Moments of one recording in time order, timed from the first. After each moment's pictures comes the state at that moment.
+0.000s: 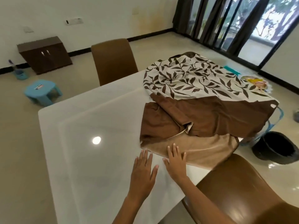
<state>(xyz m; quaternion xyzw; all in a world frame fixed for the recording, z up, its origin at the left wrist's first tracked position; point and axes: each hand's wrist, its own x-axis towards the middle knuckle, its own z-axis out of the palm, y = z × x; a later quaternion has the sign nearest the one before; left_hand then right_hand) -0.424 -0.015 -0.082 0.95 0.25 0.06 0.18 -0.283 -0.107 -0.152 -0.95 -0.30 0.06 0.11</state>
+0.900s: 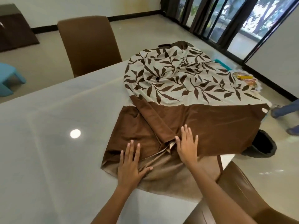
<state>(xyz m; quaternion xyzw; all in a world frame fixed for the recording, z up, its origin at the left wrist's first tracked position) -0.321 0.061 -0.171 0.96 0.21 0.01 0.18 -0.128 -0.098 -0.148 -0.97 -0.22 -0.01 0.13</state>
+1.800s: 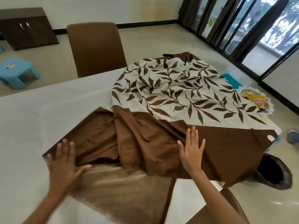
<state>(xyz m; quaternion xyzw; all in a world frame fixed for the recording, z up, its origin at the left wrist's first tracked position) -0.350 0.144 -0.134 0.91 0.40 0.08 0.07 -0.021 -0.137 -0.133 -0.94 -0.29 -0.05 0.15</state>
